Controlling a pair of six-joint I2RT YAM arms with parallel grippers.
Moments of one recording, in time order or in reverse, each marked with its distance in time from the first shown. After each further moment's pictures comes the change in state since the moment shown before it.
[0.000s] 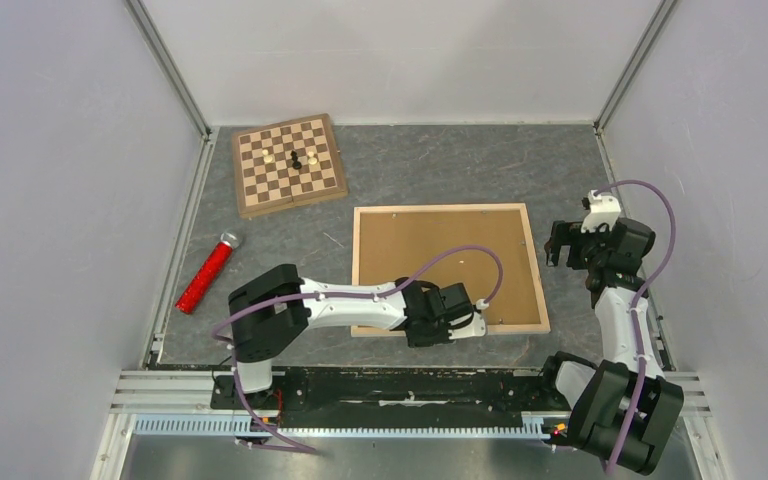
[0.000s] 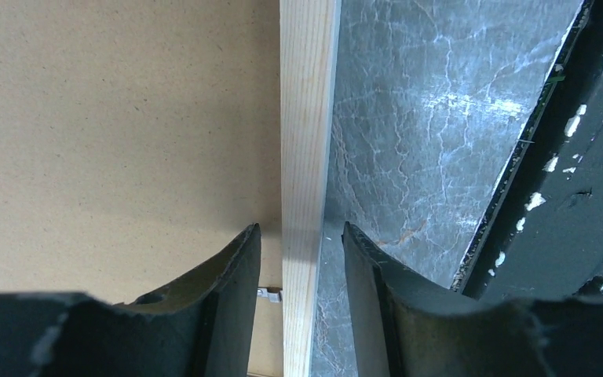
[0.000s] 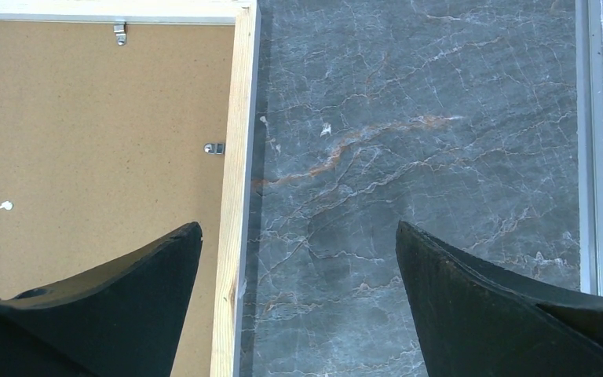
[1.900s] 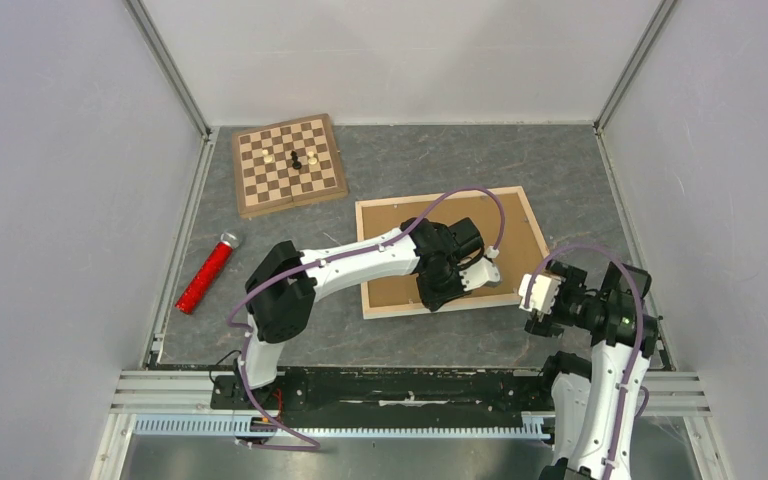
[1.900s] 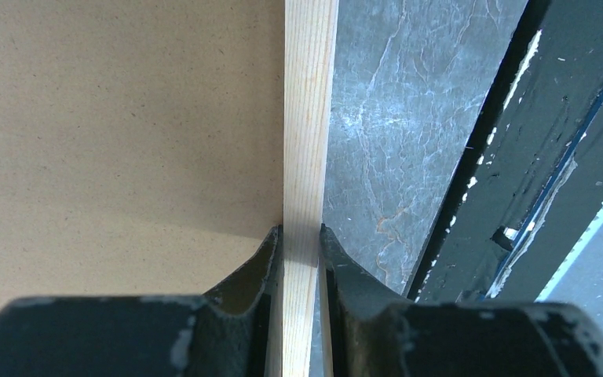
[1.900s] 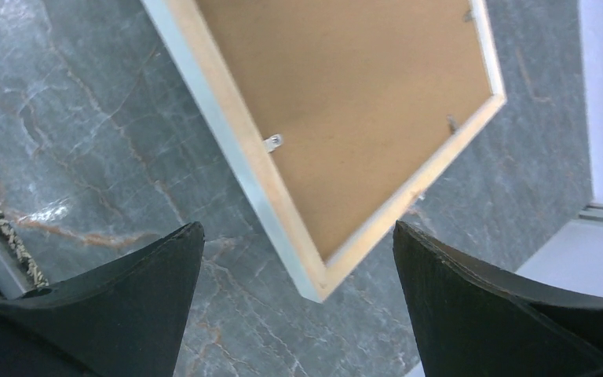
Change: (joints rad) left arm 0.190 0.132 0.436 -0.351 0.293 0.014; right arm -0.010 -0.435 0.128 -0.975 -0.394 -1.316
